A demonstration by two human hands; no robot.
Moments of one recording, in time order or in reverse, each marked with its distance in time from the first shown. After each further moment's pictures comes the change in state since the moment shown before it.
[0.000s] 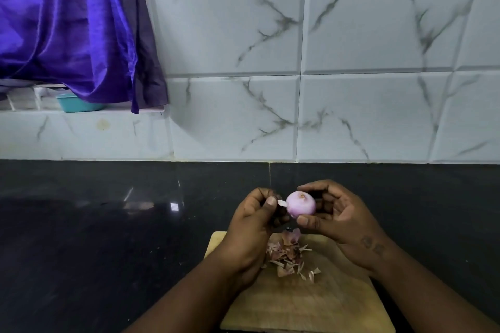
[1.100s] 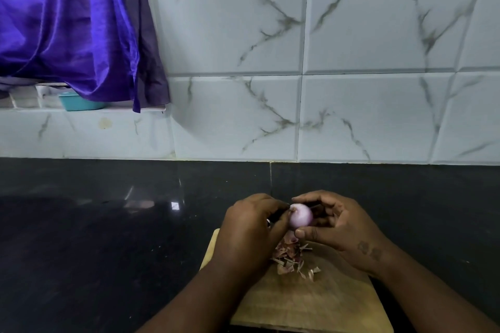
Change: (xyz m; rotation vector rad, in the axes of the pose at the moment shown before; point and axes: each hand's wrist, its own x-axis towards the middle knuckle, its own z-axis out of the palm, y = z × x) left_hand -0.002 0.002 -0.017 1.195 0.051 0.657; right_hand -0.003 0.000 -0.002 -0.213 -0.084 0.004
